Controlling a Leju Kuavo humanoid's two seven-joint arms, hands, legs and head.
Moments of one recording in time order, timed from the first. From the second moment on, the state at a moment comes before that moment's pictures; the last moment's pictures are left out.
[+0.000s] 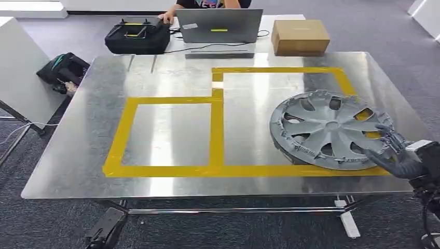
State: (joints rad) left arm 0.09 0.35 -0.88 -0.89 0.70 0.48 -0.26; right arm -0.24 -0.54 0.20 -1.24 -0.19 0.18 -0.24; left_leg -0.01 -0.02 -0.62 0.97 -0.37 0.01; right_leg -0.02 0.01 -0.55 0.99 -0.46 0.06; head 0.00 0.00
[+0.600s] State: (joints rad) left arm 0.09 0.36 -0.89 -0.88 0.82 0.51 -0.30; right arm -0.13 -0.51 0.07 -1.57 -0.09 -0.04 -0.42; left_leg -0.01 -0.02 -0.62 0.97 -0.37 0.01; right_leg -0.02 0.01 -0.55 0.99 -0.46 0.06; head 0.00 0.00
